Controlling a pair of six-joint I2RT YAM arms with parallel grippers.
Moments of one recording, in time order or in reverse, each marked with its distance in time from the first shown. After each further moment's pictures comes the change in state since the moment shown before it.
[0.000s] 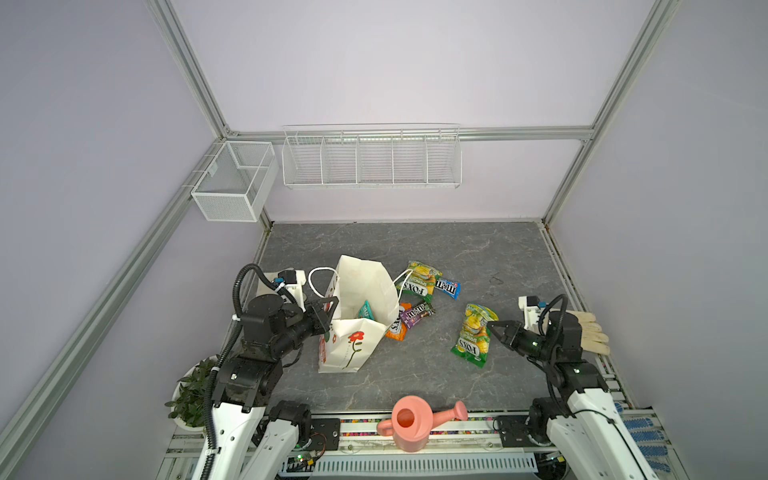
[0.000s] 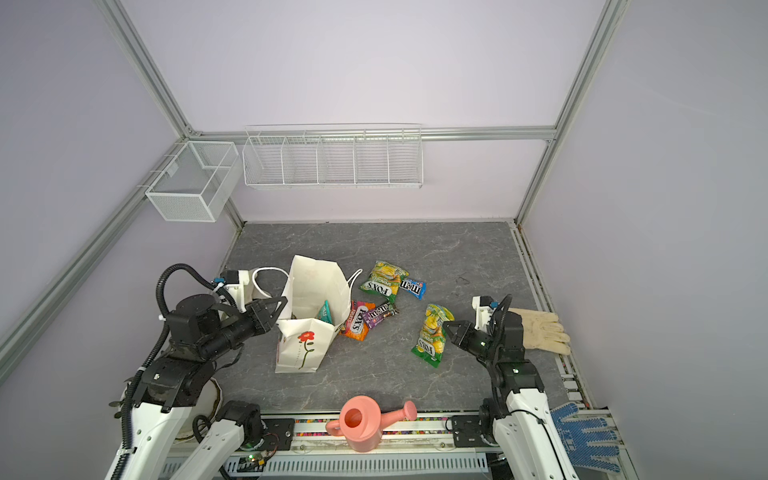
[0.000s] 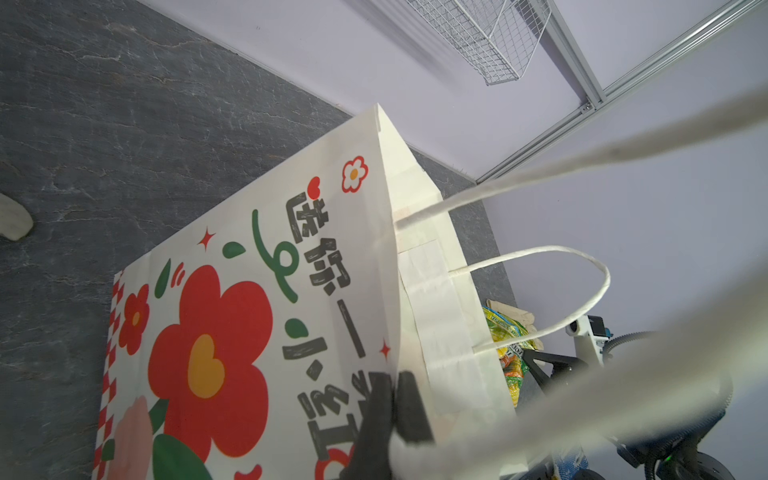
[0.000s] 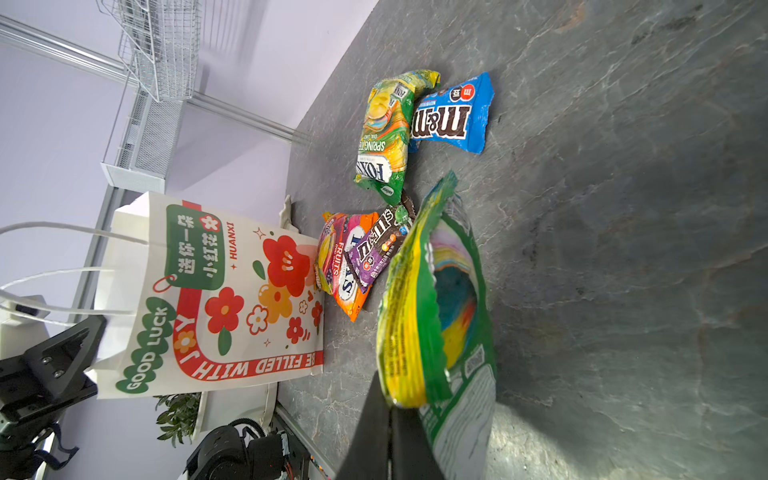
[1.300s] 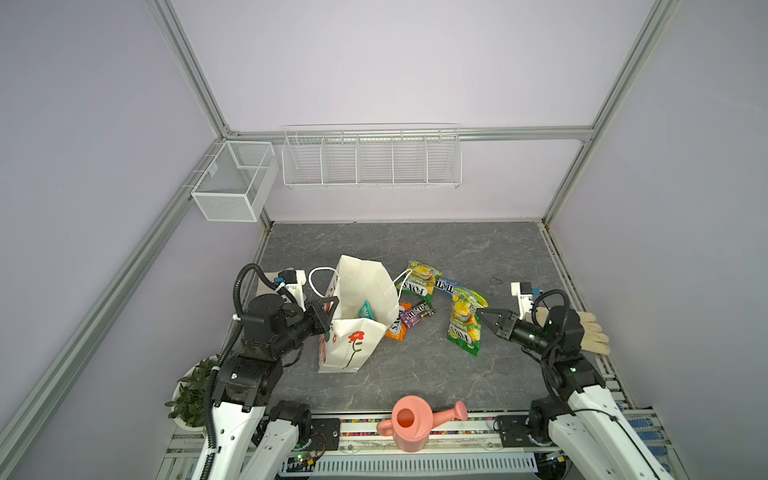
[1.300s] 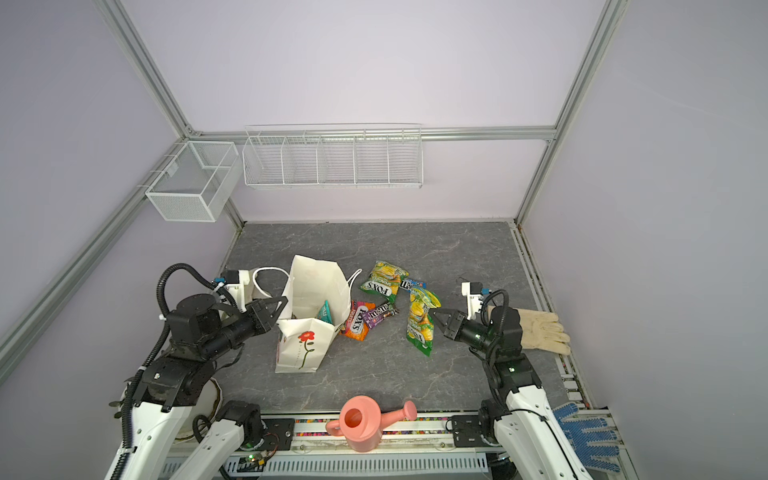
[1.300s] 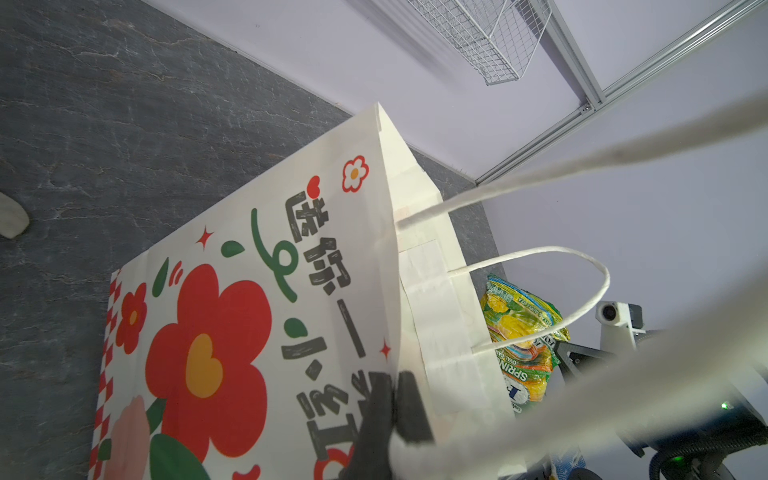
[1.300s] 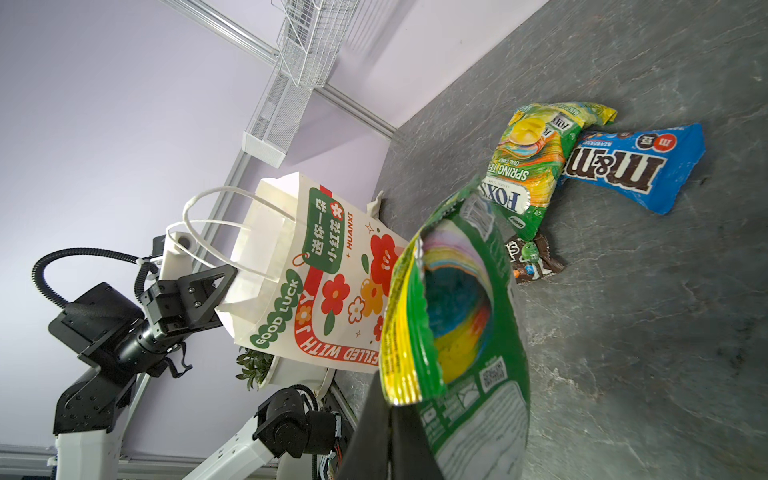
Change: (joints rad) left arm -0.004 0.002 -0.001 0.003 0.000 -0.007; right arm 0.144 0.023 0.018 0.331 -0.076 0.133
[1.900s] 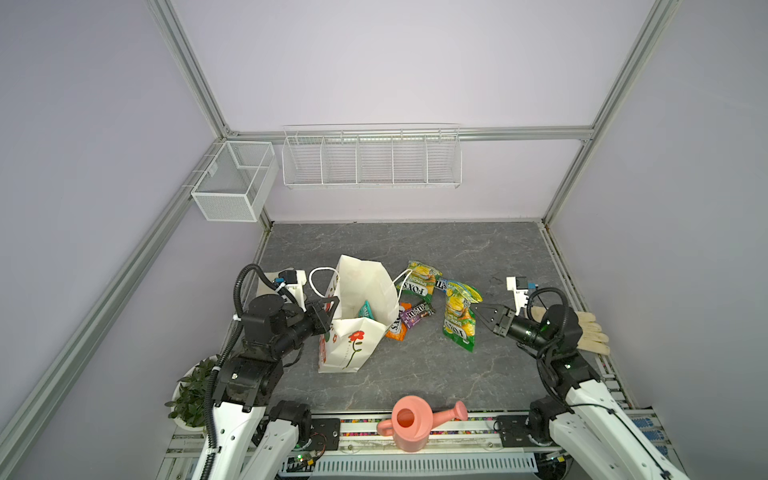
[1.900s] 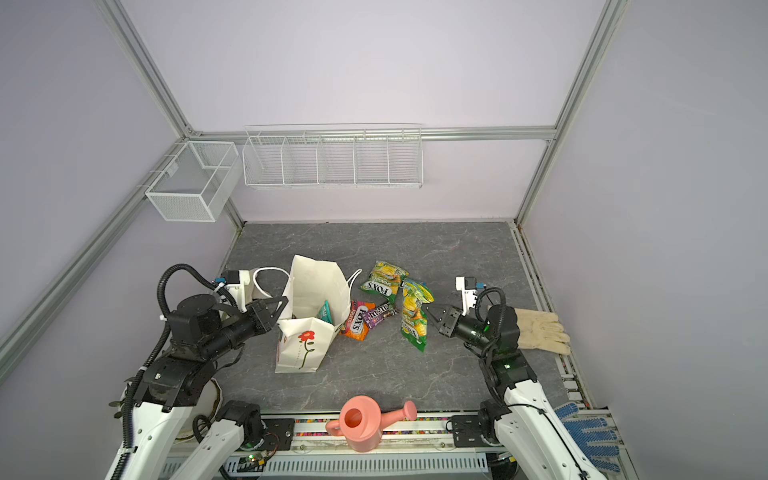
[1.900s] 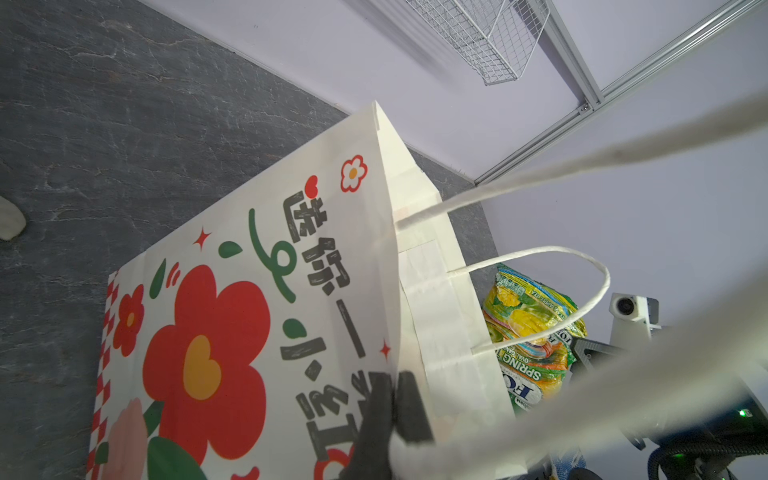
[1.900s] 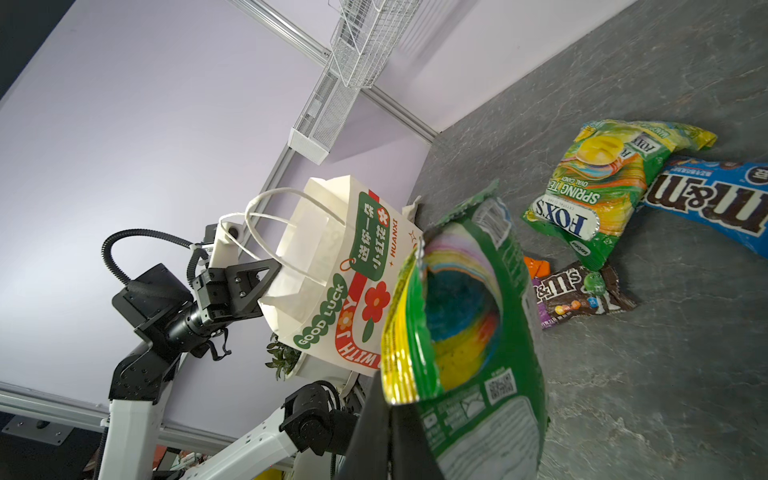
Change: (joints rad) left arm -0.001 -0.003 -0.006 0.008 0.000 0.000; right arm 0.076 0.051 0.000 0.205 -0.005 0.072
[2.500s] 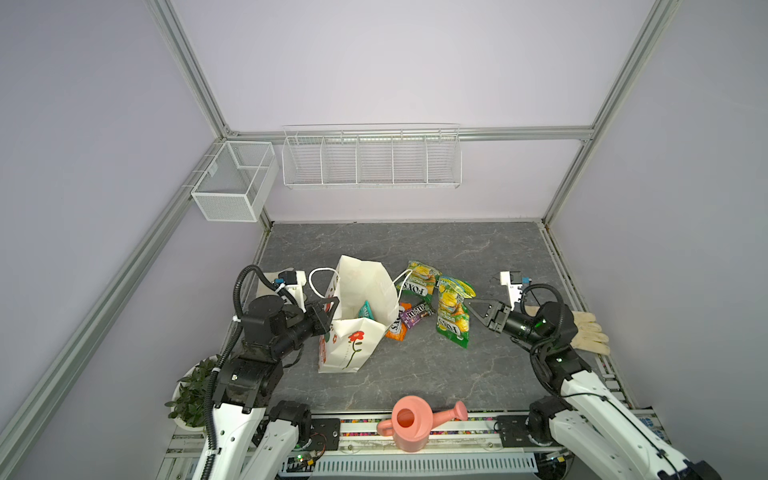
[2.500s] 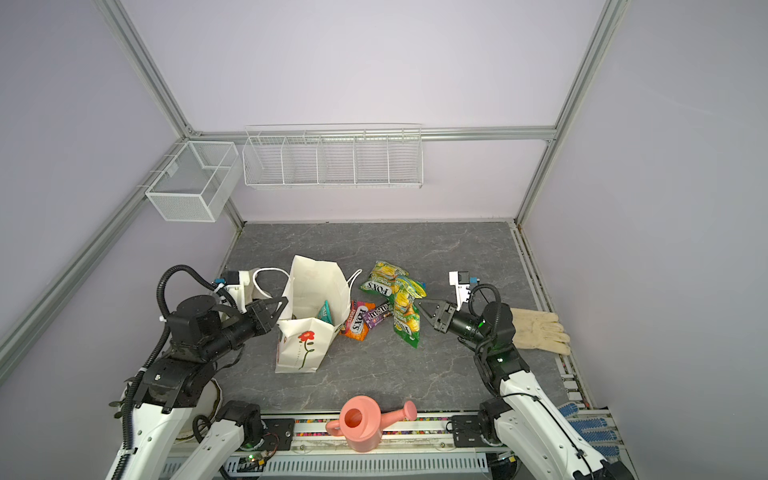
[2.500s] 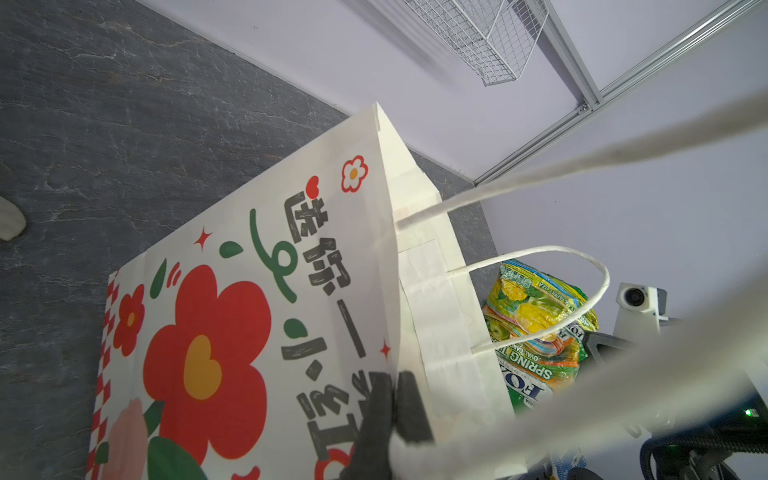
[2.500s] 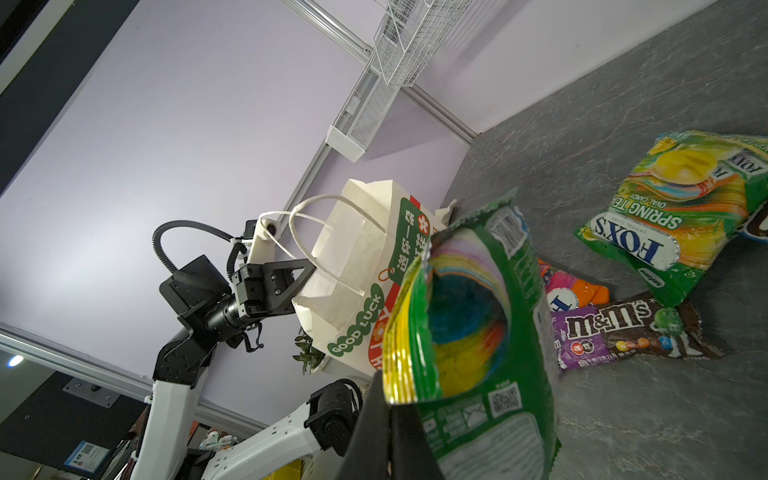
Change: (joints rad) left arm 0.000 -0.008 -0.005 0.002 0.000 0.000; right arm 0.061 0.104 0.000 0.221 -0.013 0.072
